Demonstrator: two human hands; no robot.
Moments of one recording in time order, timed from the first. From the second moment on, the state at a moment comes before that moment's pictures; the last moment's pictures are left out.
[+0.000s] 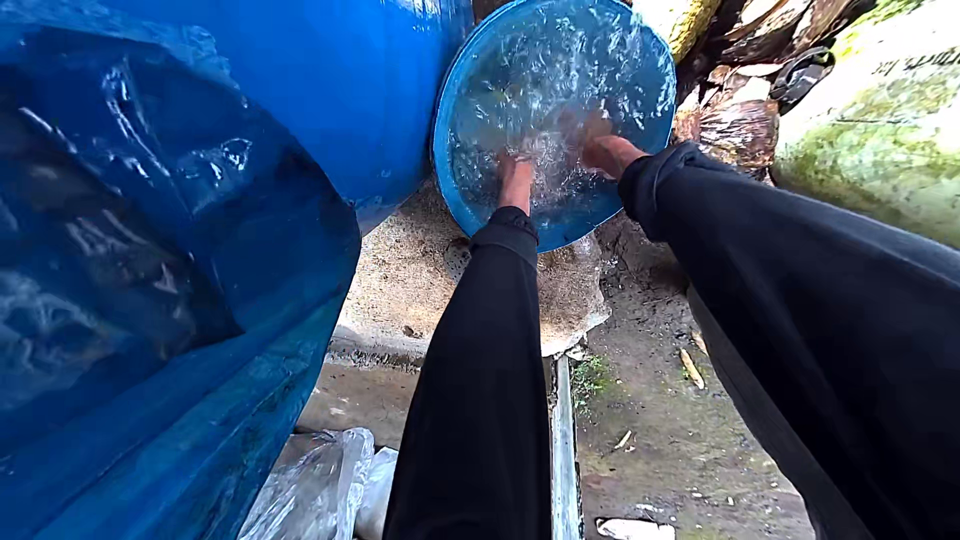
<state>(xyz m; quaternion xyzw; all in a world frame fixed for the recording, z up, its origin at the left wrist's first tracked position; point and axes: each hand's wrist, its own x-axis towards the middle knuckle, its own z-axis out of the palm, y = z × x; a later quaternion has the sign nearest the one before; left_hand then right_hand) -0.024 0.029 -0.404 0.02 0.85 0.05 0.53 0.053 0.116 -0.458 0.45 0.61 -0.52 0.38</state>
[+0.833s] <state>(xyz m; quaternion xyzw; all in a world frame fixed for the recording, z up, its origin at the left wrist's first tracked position) -0.014 -0.015 -0.353 0.02 0.82 0.21 0.53 0.071 0.115 -0.401 0.45 0.63 -0.60 0.20</state>
